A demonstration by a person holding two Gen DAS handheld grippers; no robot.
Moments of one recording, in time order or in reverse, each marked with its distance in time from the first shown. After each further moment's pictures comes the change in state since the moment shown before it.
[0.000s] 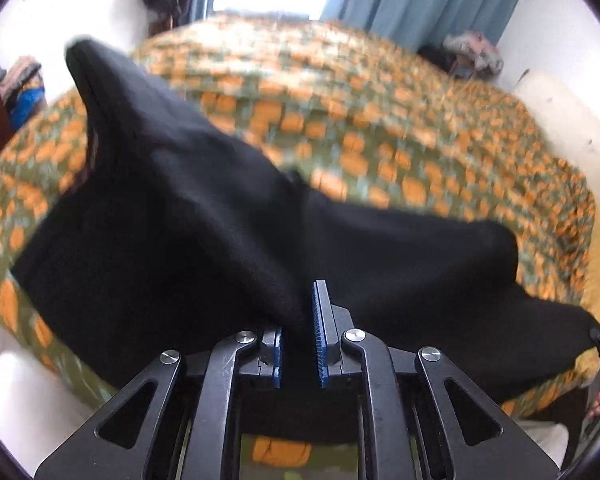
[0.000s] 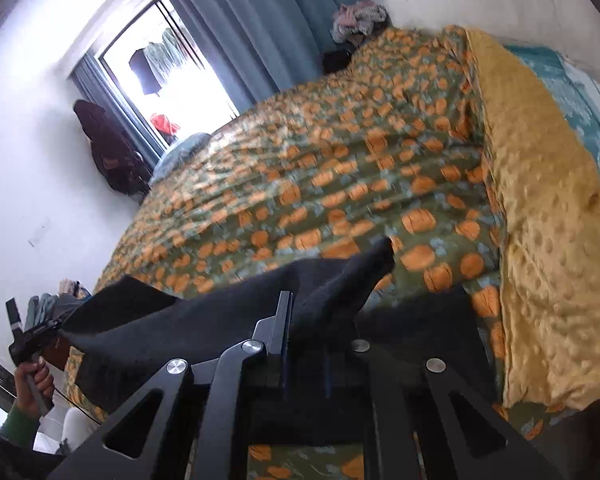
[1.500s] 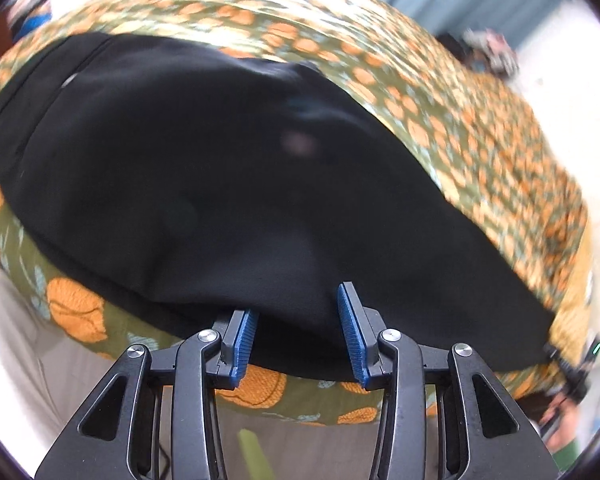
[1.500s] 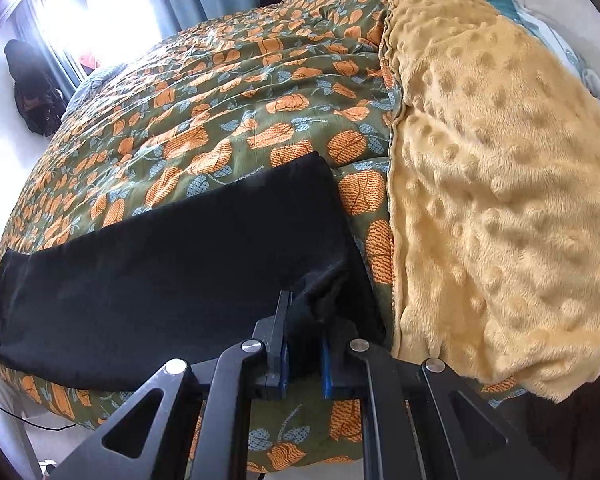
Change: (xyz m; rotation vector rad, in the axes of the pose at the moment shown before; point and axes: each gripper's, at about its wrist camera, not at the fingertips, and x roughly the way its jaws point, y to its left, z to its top) left arm 0.005 0.022 -0.051 -0.203 0.062 -0.102; right arm 0.051 -0.084 -0.047 -0.051 0.174 -0.305
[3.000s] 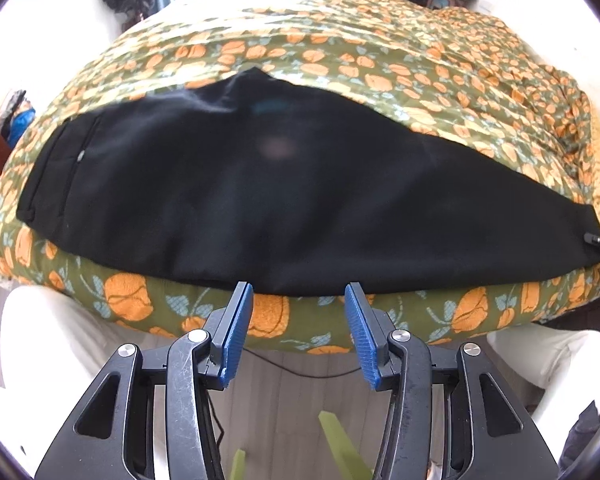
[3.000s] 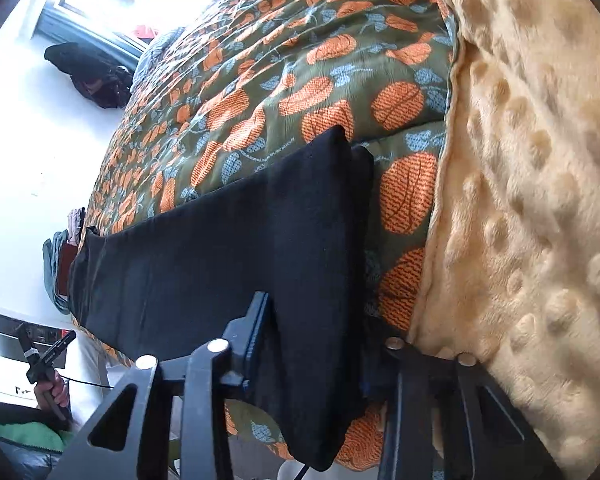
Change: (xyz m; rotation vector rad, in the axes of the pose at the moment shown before) left arm -0.038 -0.060 -0.047 0.391 -0.003 0.196; right arm 0.043 -0.033 0.029 0.020 0.278 0.427
